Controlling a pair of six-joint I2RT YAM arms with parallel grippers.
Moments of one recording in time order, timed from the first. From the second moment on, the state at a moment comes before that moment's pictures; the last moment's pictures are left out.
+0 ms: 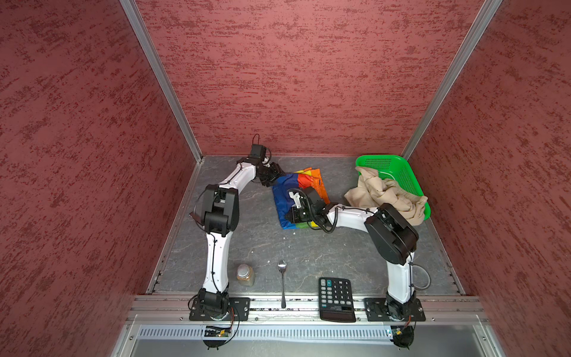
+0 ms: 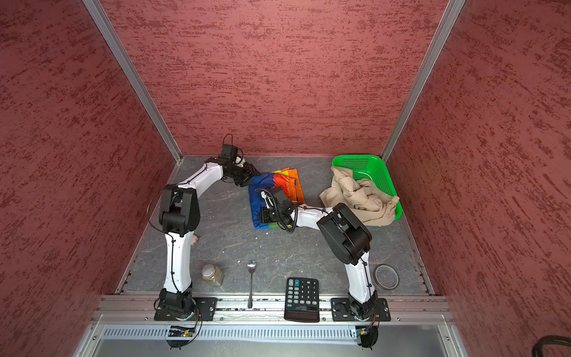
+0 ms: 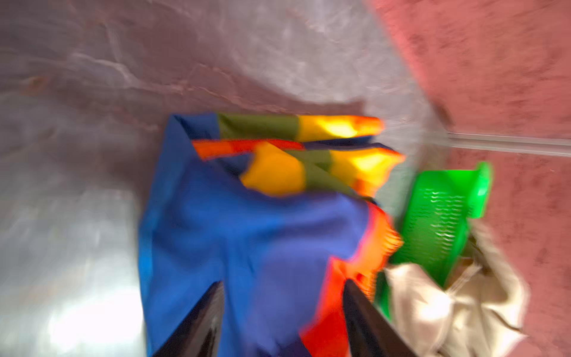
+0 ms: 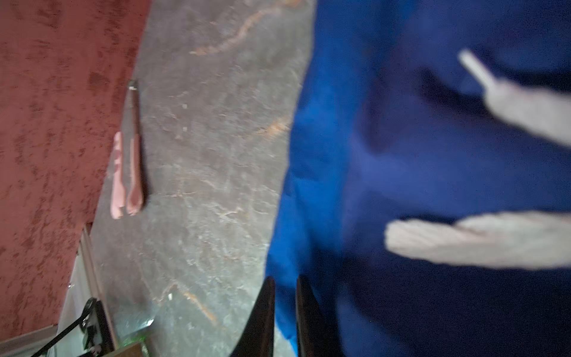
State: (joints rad) left arm -0.21 2.13 1.84 -0.64 0.47 -0.71; right arm 0.71 1.94 1.22 0.03 -0.38 0.57
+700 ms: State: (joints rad) left arm -0.30 1.86 1.27 -0.60 0.33 -0.69; right arm 0.51 1.27 0.95 0.07 -0.10 0.53
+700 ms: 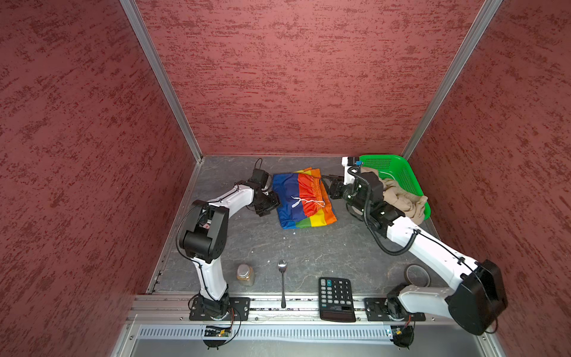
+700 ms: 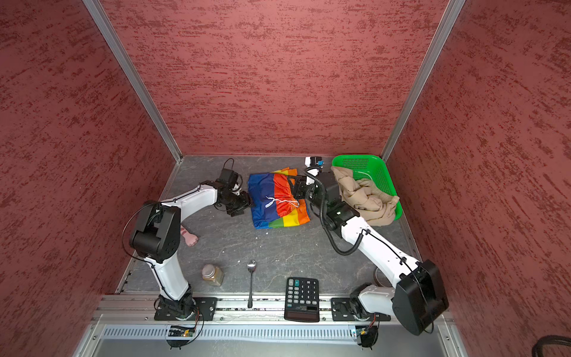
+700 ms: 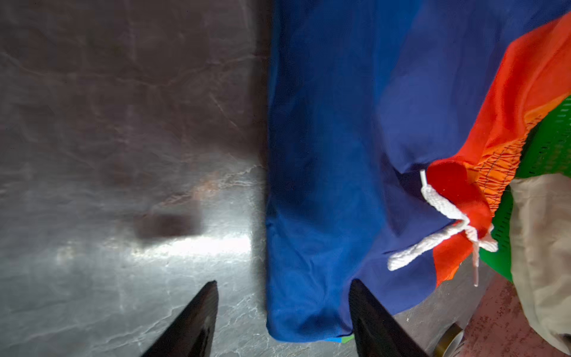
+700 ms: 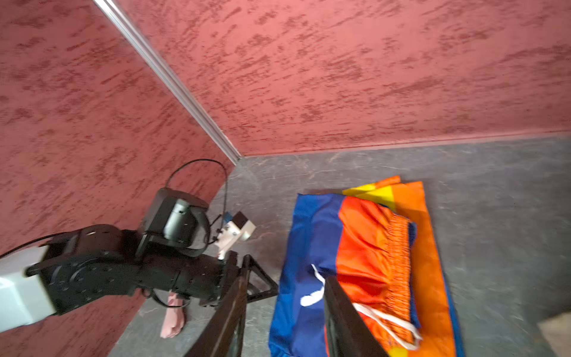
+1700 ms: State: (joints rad) left arm 0.16 1.97 1.63 -0.91 0.06 -0.70; right arm 0.41 1.38 0.83 0.06 -0.14 0.55
